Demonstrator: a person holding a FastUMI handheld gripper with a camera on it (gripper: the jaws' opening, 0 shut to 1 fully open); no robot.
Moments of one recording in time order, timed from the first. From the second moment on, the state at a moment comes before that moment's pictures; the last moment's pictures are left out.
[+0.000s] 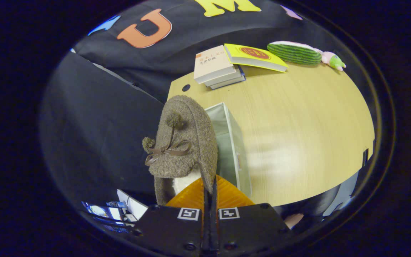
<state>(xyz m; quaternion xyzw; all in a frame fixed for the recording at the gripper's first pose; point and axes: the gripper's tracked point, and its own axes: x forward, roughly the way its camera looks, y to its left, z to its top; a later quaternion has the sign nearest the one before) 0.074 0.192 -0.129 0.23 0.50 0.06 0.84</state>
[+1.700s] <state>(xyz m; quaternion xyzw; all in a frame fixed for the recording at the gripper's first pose) 0.048 0.007 0.043 0.01 0.02 -0.04 1.00</state>
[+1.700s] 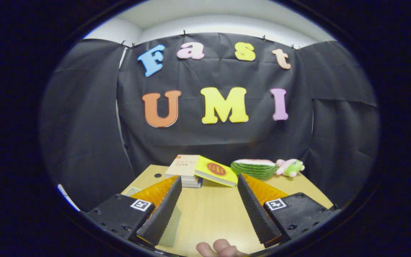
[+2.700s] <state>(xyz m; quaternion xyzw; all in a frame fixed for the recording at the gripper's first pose) -0.066 -0.044 0.039 0.03 -0.10 -0.05 0.99</state>
